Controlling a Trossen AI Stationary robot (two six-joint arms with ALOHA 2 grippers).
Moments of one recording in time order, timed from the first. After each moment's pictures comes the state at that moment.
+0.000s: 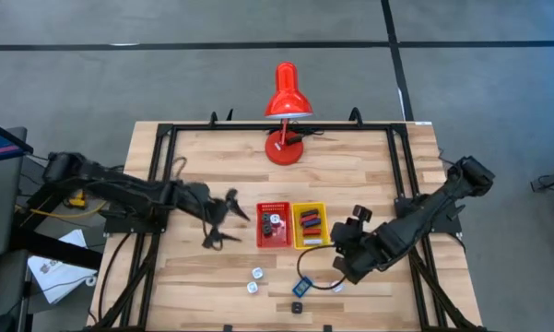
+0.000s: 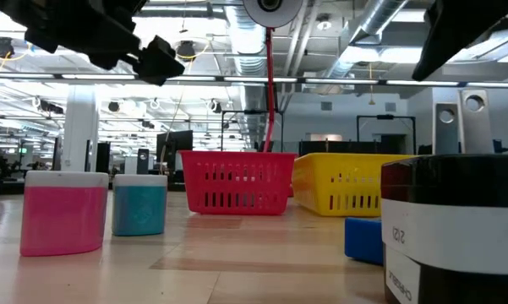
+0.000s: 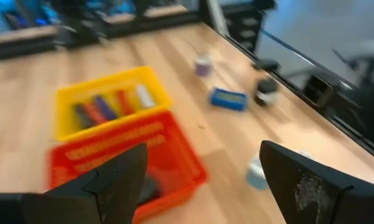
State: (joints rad) left arm -0.14 1.11 0.47 0.24 0.20 0.13; right arm 0.63 1.55 1.20 -1.07 0.61 0.93
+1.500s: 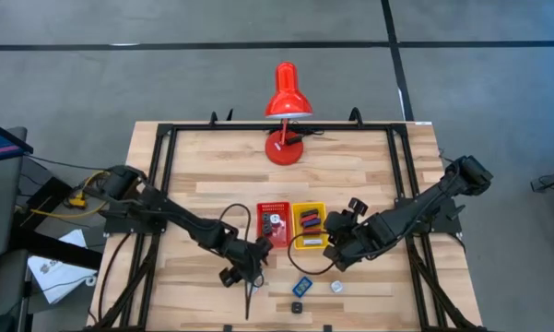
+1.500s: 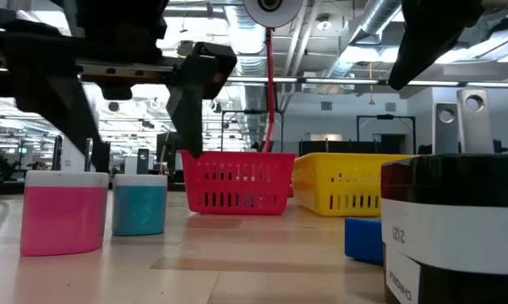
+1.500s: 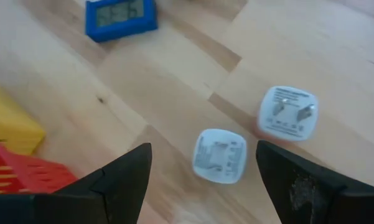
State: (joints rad) left arm -0.43 1.78 1.04 -0.22 0.03 0.49; right arm 0.55 1.56 1.20 -1.03 0.60 0.94
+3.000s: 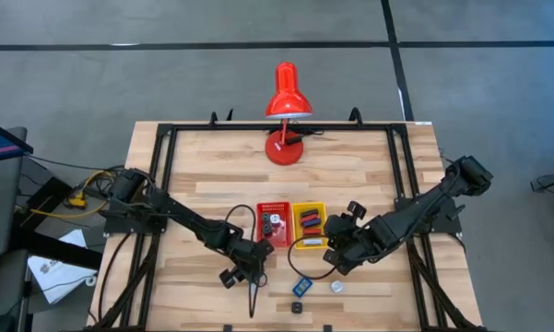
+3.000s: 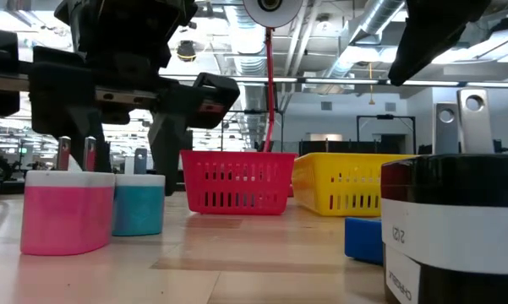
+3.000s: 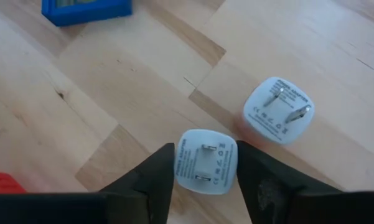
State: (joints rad) left arm -0.40 1.84 1.04 -0.20 0.15 0.47; right arm 0.57 1.56 1.20 -0.99 0.60 0.94
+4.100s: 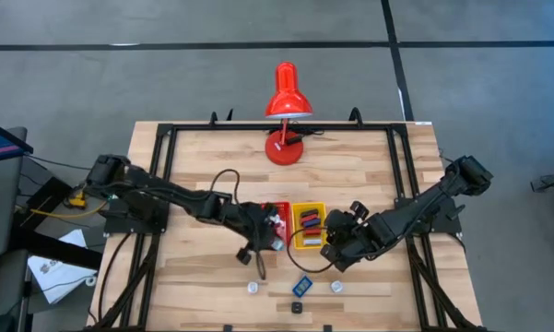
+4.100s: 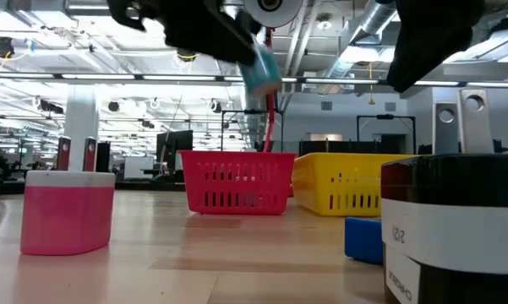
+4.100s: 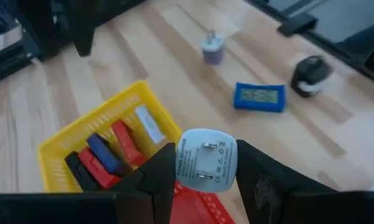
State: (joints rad) left arm -0.23 1.62 1.04 -0.06 0.07 0.36; right arm 0.55 1.56 1.20 -1.01 0.57 1.10
